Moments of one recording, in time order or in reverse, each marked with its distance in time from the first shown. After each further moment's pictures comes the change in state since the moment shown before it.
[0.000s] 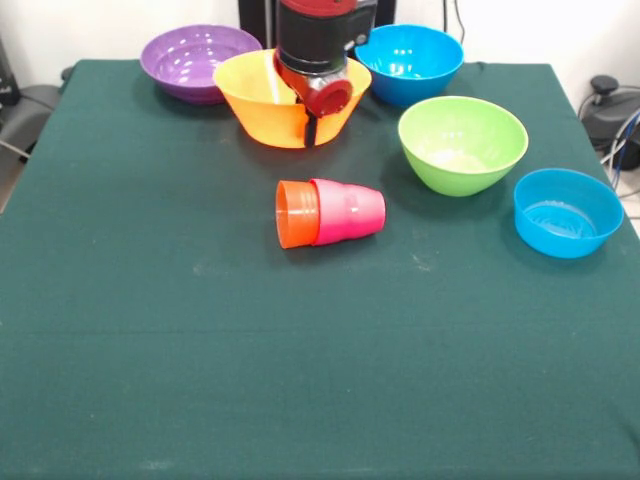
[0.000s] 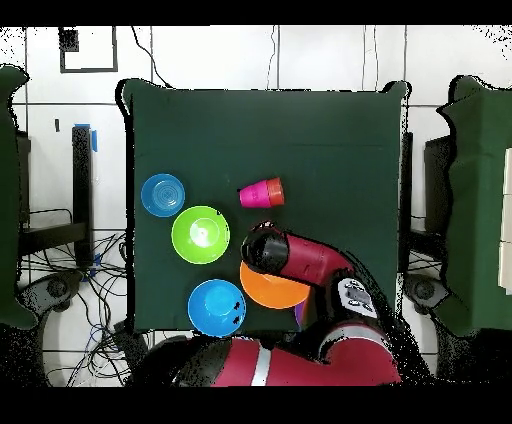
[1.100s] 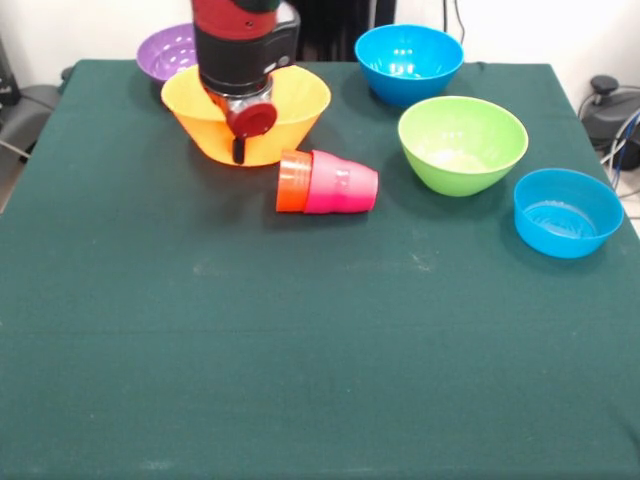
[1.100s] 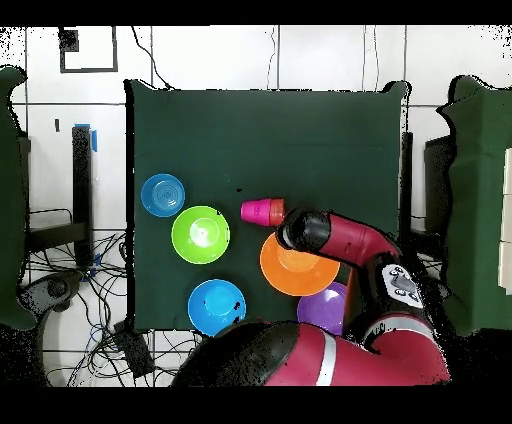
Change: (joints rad) arm -0.123 0.058 0.014 -0.198 -0.093 0.175 0.000
